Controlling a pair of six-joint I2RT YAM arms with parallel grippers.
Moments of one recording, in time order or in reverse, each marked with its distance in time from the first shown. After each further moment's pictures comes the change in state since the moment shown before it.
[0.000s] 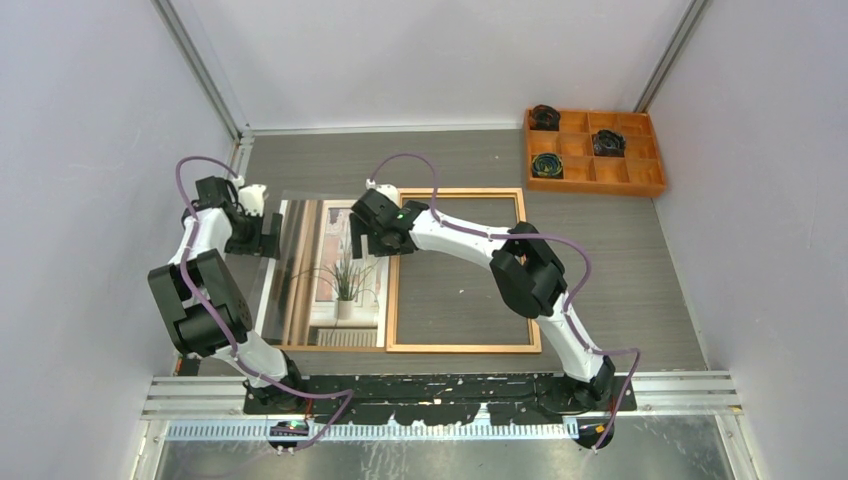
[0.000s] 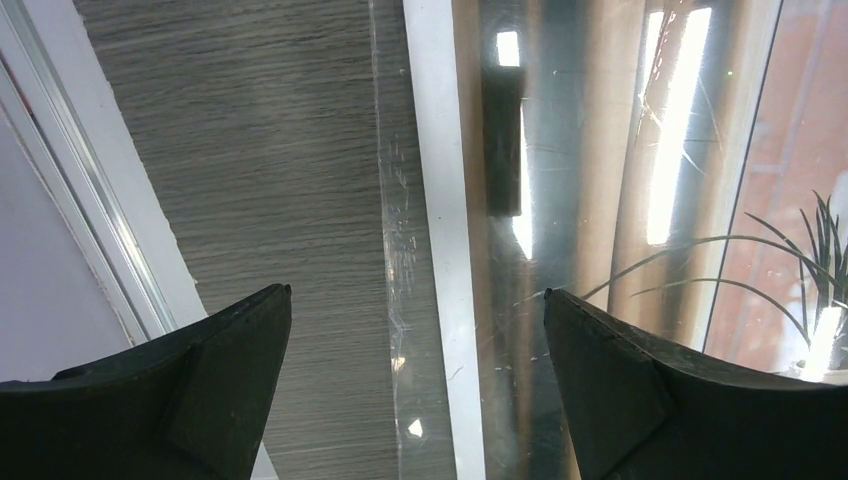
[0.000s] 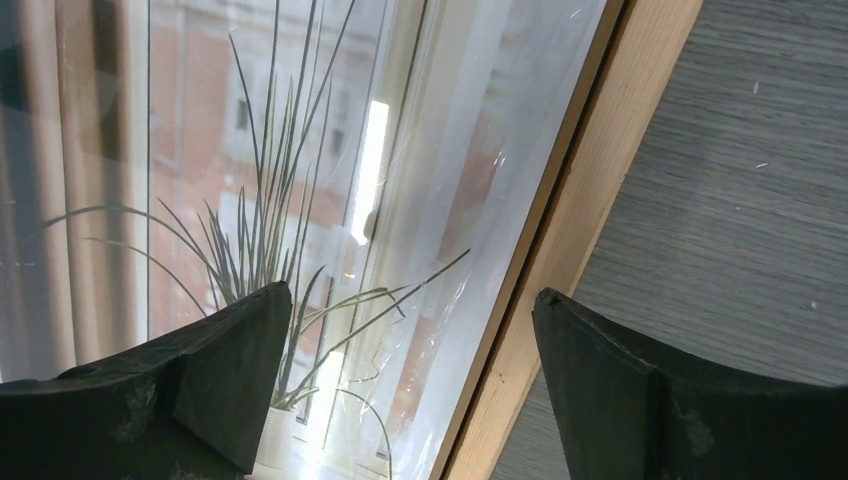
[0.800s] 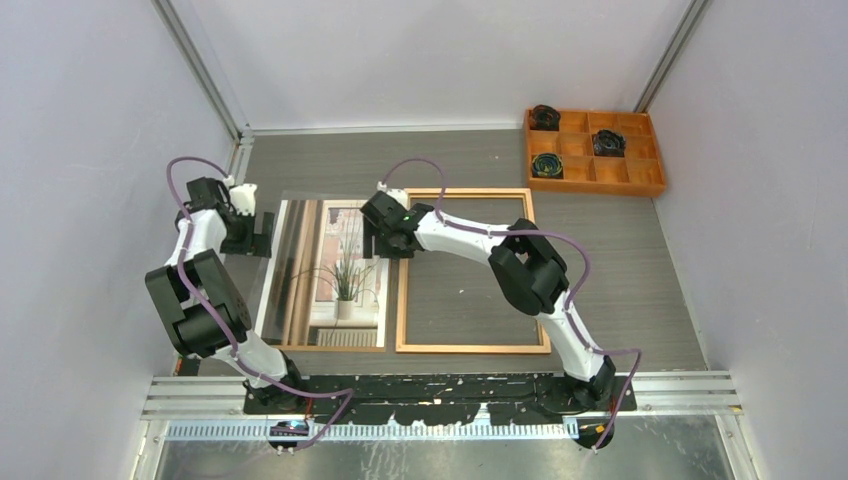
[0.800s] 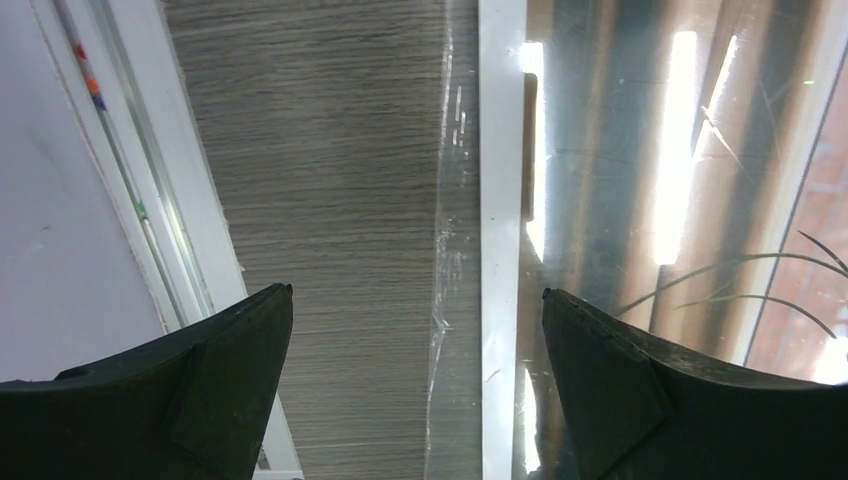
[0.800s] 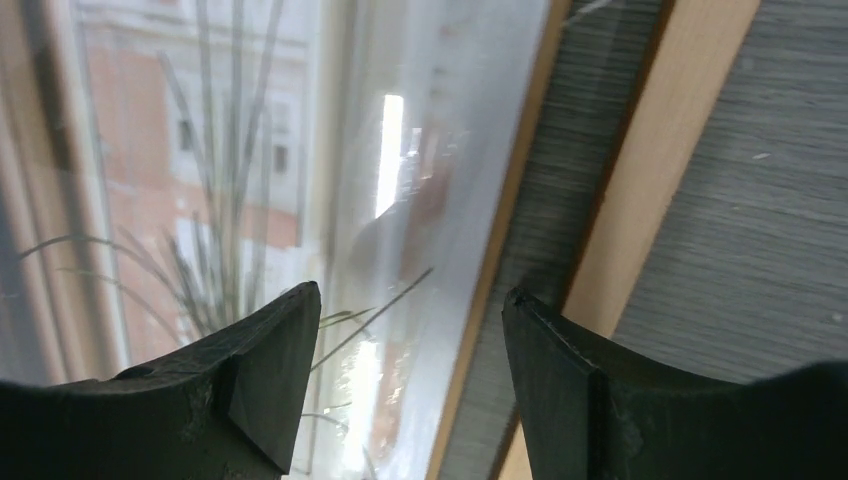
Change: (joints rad) left arm 0.040 0.000 0.003 0.027 -0.018 0.006; right arm -0.028 0.000 -0.066 0.068 -0.031 0.064
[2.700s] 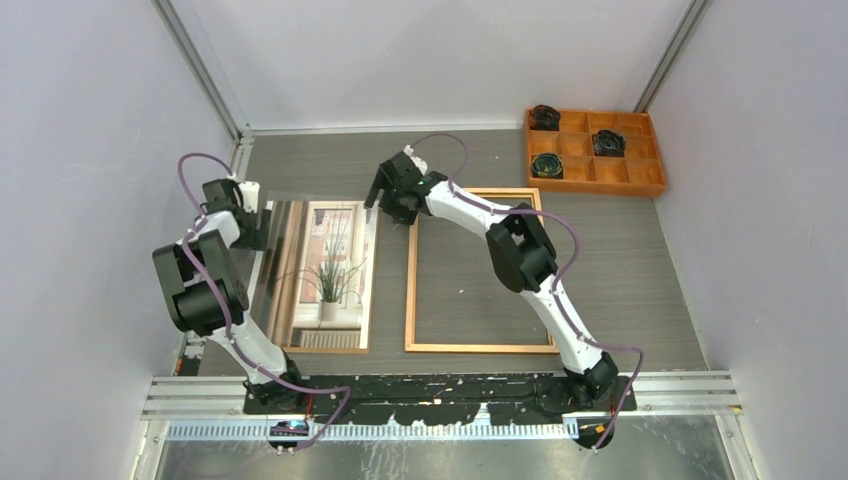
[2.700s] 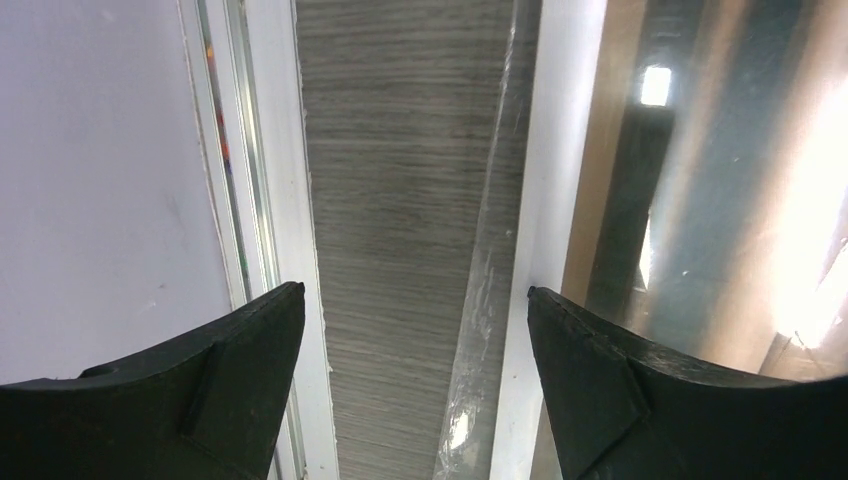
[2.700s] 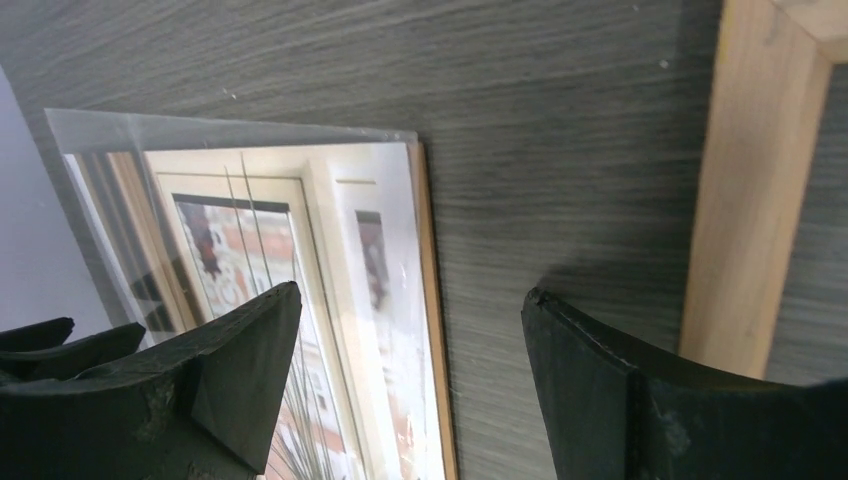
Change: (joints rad) left arm -0.047 0.139 -0.058 0.353 -0.226 -0.023; right arm -0.180 0.204 0.281 0.048 -0.106 0.204
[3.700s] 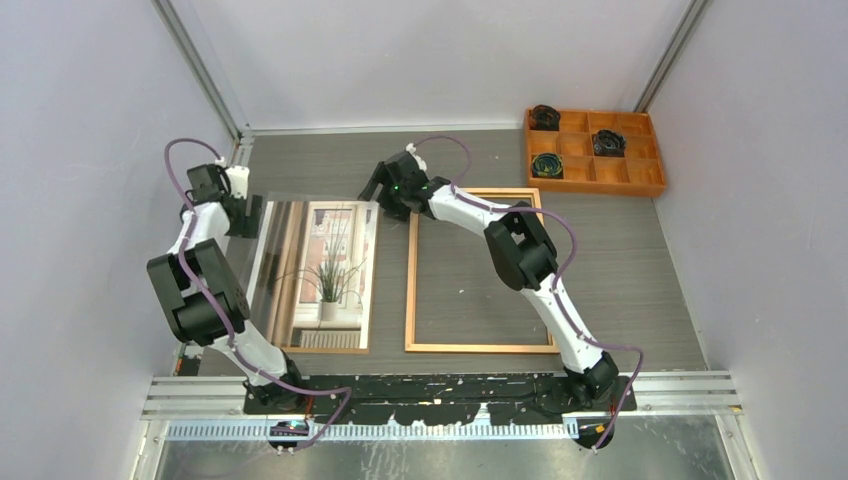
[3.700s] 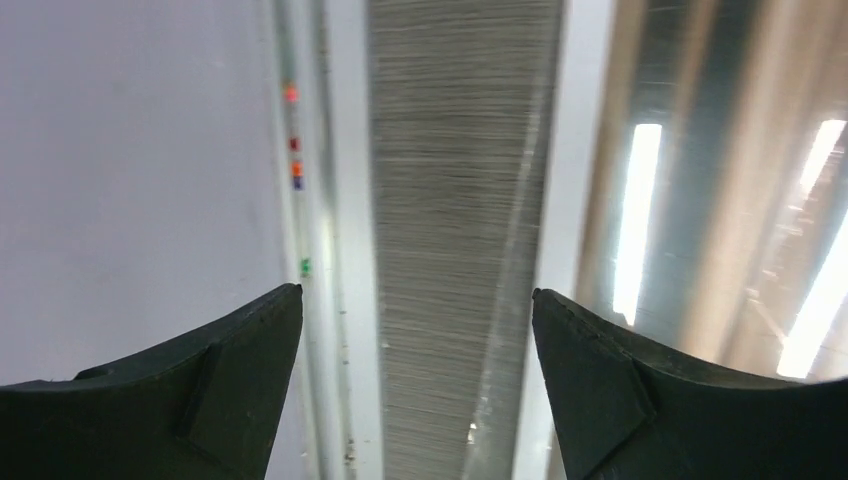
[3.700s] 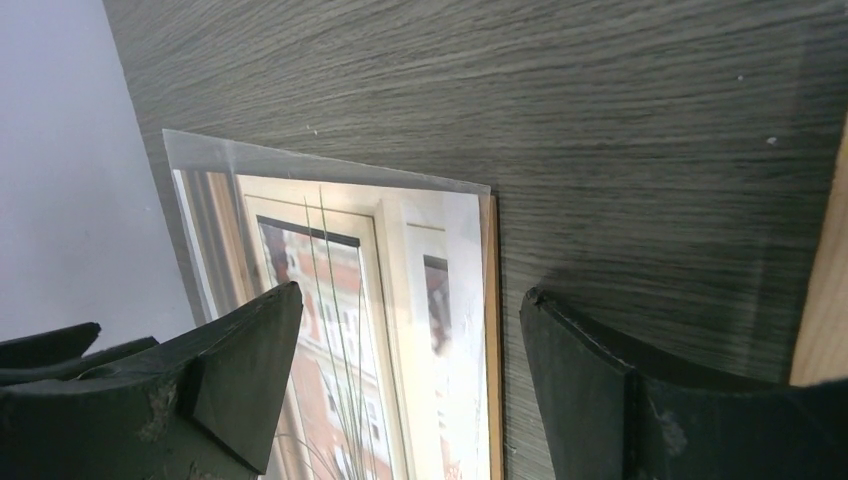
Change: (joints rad) left arm 0.006 -0.069 0.117 -0.145 0.067 0.013; right arm -0.020 0.028 -0.048 0.233 -0.081 0.061
